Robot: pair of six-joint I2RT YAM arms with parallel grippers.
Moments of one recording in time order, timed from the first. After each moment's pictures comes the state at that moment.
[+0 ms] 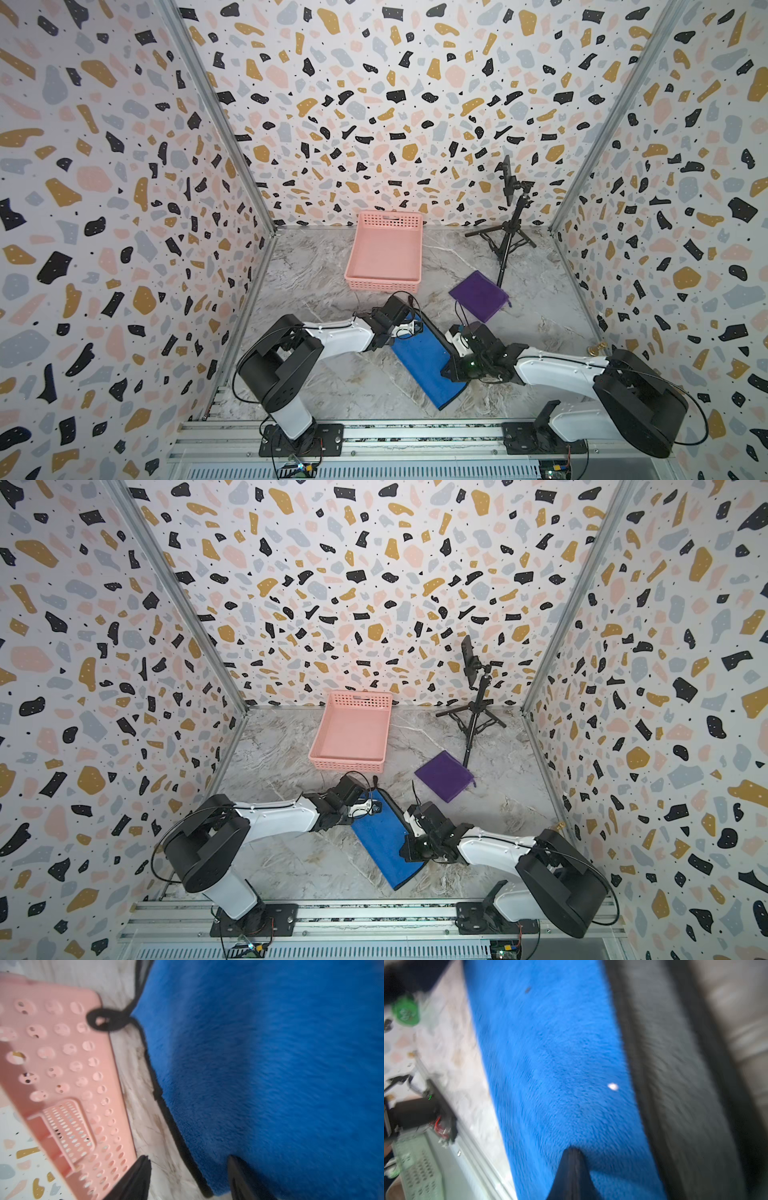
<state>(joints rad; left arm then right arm) -0.75 1.70 0.83 -0.15 -0.41 0.96 0.81 1.32 0.41 -0.07 -0.43 0.69</state>
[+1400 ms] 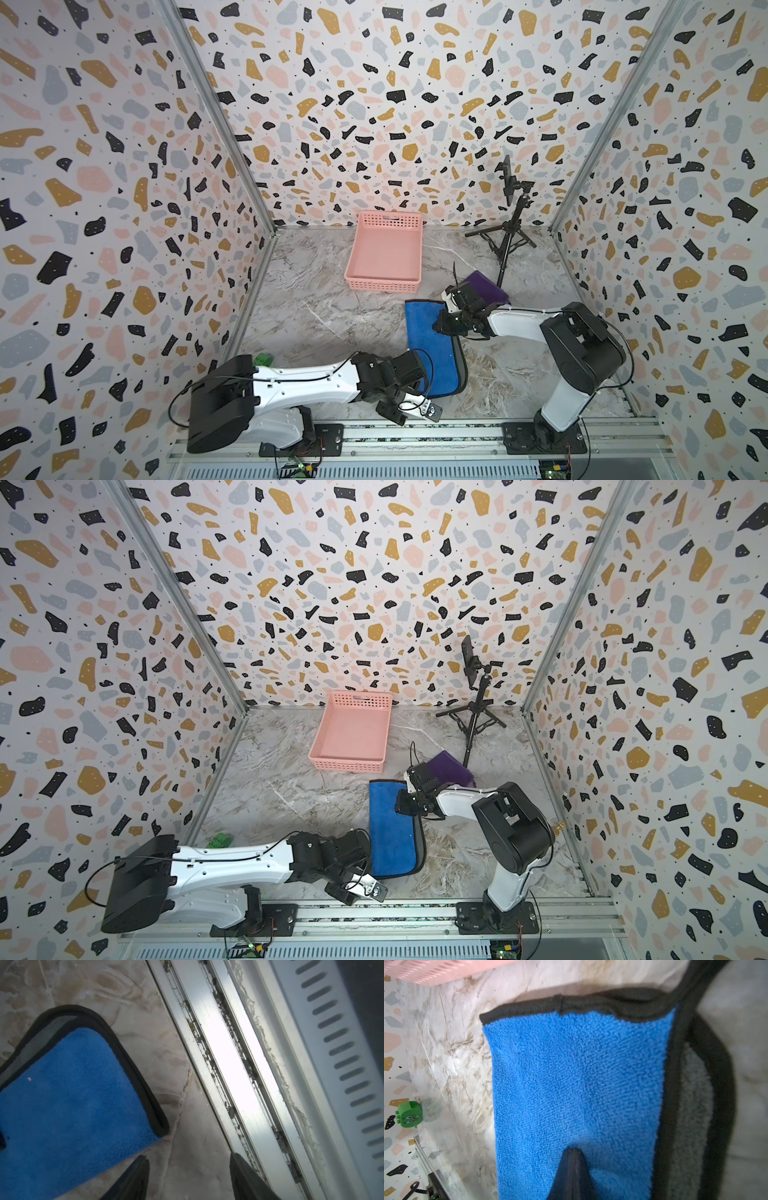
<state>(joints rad) -1.24 1.35 0.73 -0.57 0.17 0.79 0.59 1.72 0.82 -0.07 -0.31 0.65</state>
